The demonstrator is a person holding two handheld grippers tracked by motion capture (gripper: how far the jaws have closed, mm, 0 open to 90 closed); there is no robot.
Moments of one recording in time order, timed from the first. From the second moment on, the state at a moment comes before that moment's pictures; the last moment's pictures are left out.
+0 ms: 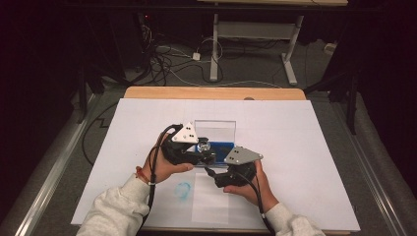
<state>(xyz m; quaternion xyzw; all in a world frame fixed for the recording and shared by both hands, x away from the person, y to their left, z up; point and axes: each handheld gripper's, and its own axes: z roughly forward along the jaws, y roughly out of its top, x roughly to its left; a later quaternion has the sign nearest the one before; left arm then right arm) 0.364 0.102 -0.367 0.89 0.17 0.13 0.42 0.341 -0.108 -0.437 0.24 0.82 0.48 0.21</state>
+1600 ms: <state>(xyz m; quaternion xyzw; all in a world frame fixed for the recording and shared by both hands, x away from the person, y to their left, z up) 0.358 0.095 -0.369 0.88 0.15 0.10 0.44 0.338 -0.105 -0.436 0.20 0.84 0.46 0.23</state>
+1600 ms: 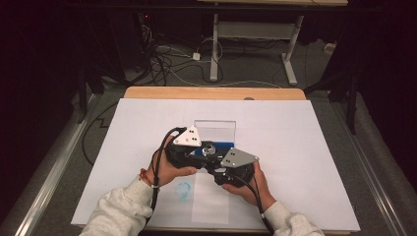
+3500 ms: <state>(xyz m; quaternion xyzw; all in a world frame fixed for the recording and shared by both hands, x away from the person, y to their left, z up) 0.363 0.100 -0.370 0.88 0.15 0.11 0.43 0.338 -0.114 -0.448 0.19 0.88 0.38 0.21</state>
